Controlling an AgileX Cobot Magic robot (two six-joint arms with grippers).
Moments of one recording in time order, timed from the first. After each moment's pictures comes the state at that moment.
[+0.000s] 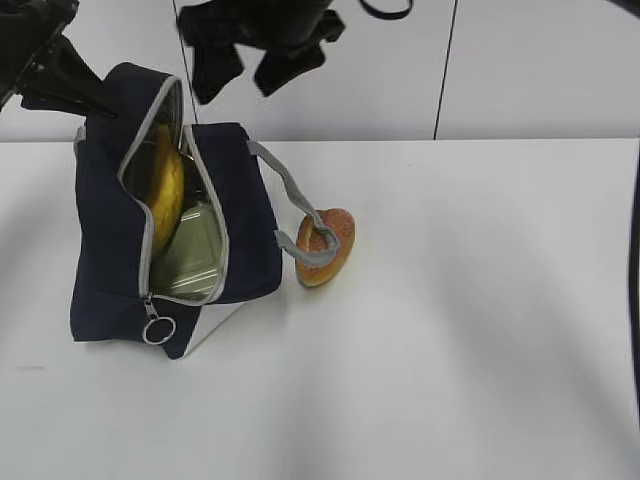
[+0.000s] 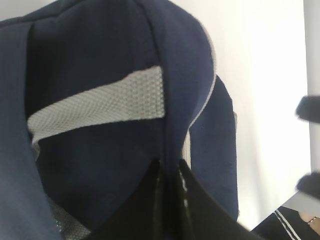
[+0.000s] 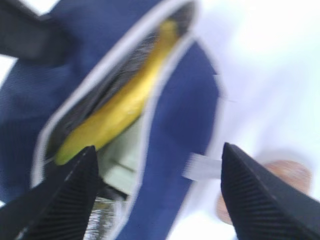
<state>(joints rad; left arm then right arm) 0.05 1.88 -1.63 -0.81 1.23 0.26 0.54 2.23 -2.40 0.29 1.25 -0.12</state>
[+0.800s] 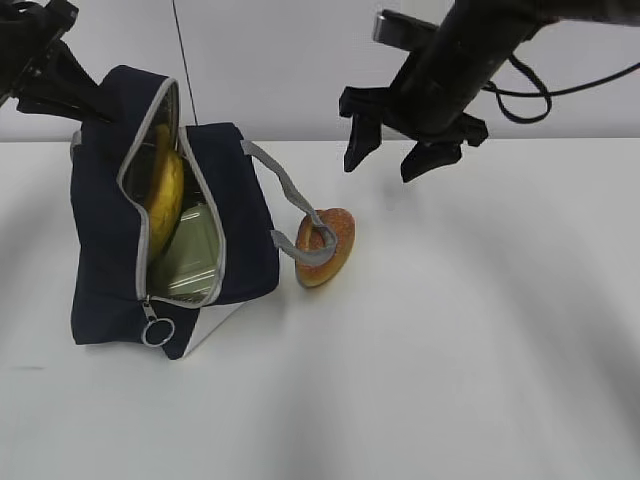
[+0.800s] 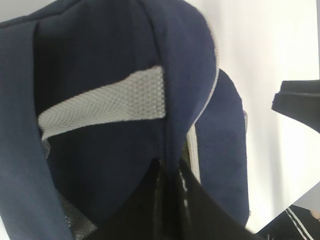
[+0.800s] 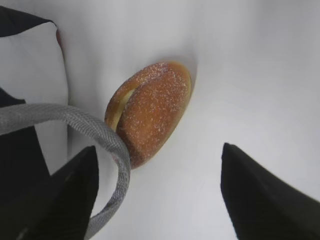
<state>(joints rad) 0.05 1.88 -1.63 -0.78 1.23 0.26 0.33 2.04 -1.76 0.30 0.96 0.10</state>
